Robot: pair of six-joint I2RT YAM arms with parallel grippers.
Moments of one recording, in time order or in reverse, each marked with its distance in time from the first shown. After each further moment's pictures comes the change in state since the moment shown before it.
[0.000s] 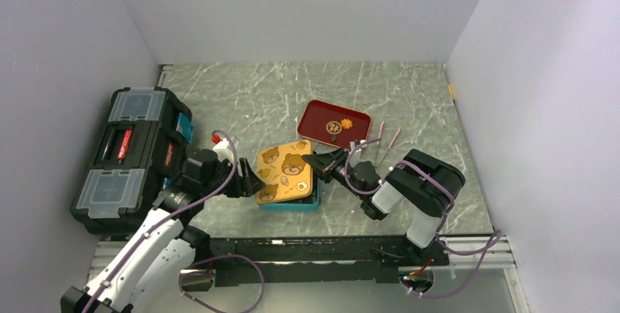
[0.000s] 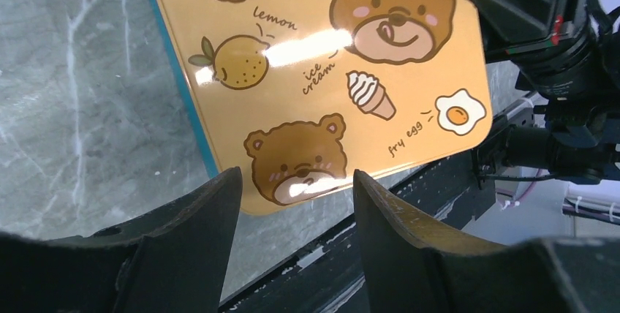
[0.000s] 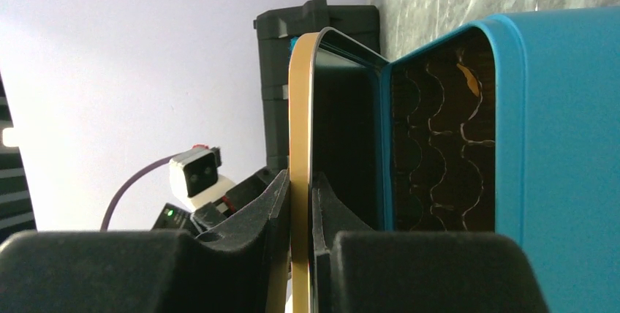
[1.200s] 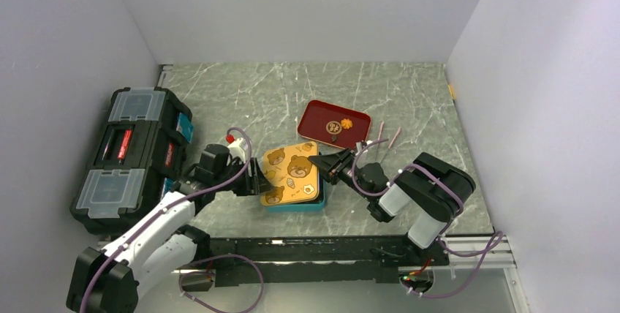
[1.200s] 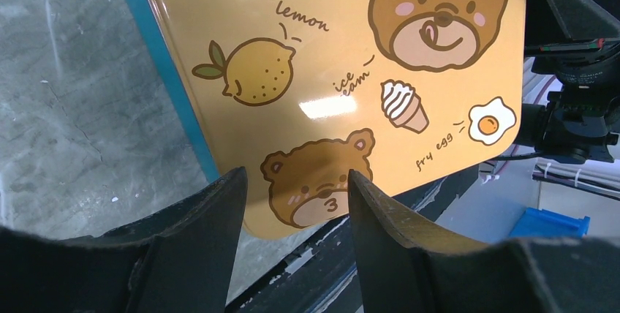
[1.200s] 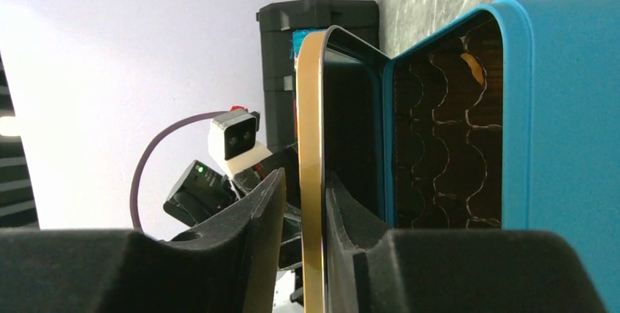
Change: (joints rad) left arm 0.000 0.245 -0.051 0.198 0.145 -0.021; right arm -0.046 -0.079 -0.069 0.001 -0.058 -0.022
